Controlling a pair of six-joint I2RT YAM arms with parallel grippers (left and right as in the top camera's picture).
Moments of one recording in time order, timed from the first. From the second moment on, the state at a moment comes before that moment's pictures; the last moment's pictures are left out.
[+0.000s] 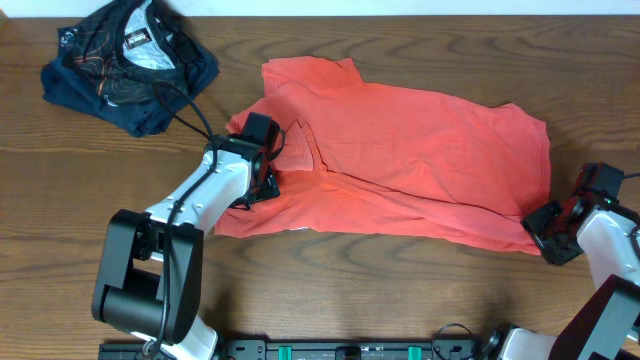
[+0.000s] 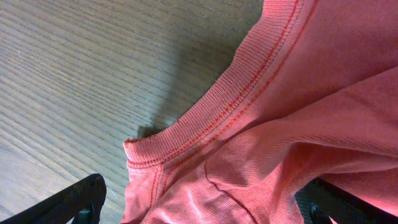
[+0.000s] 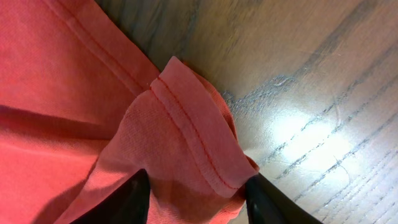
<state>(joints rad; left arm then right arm) -0.29 1.76 1.05 -0.81 -0.30 -0.61 -0.47 1.47 0.74 -0.67 0.02 0.61</state>
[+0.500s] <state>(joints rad) -0.29 1.76 1.05 -0.81 -0.30 -0.61 -0.47 1.47 0.74 -0.65 0.02 0.57</state>
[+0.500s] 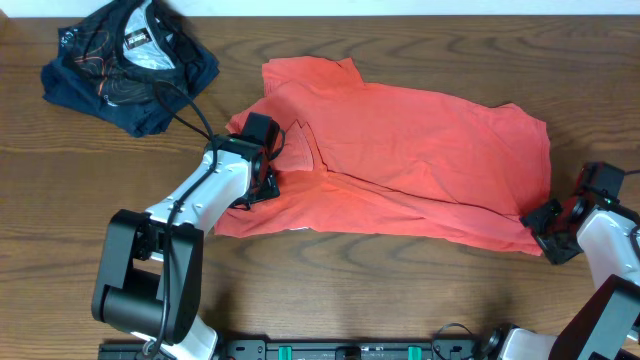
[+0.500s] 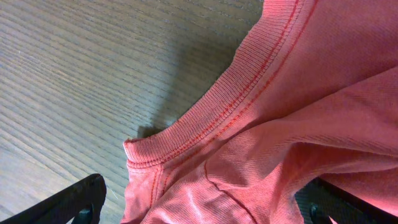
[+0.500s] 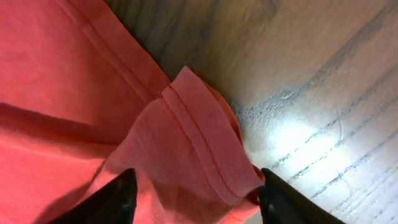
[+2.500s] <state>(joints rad) -0.29 1.76 1.05 -0.49 -0.29 -0.61 -0.43 1.55 0.76 -0.26 0.02 0.69</state>
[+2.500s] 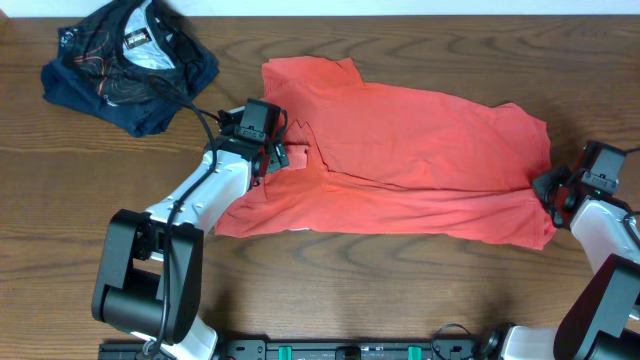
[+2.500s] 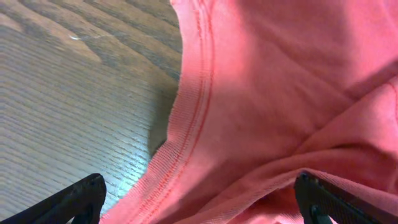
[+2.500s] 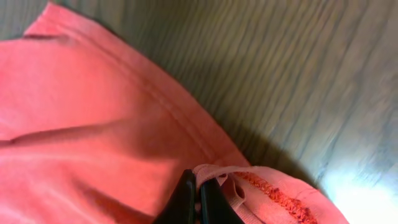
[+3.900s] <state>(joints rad) -0.33 1.62 1.08 -0.79 0.17 -0.48 -0.29 1.55 0.83 -0.82 -0.26 0.43</state>
